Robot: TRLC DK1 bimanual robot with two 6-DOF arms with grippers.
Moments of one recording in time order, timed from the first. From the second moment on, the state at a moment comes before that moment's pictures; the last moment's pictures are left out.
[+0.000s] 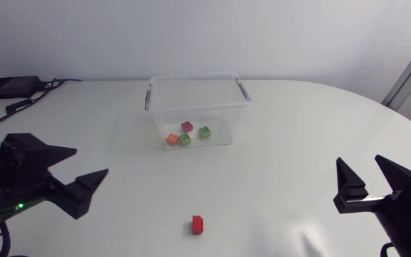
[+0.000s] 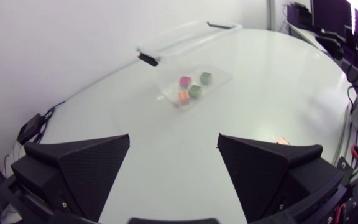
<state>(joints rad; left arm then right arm) -0.29 0.64 0.49 -0.43 0.05 0.30 0.00 0.06 0.03 -0.03 -0.01 -0.06</state>
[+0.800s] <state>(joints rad) -0.62 1.36 0.62 -0.37 0.15 0.50 0.00 0.06 0.03 -0.03 -0.01 -0.06</state>
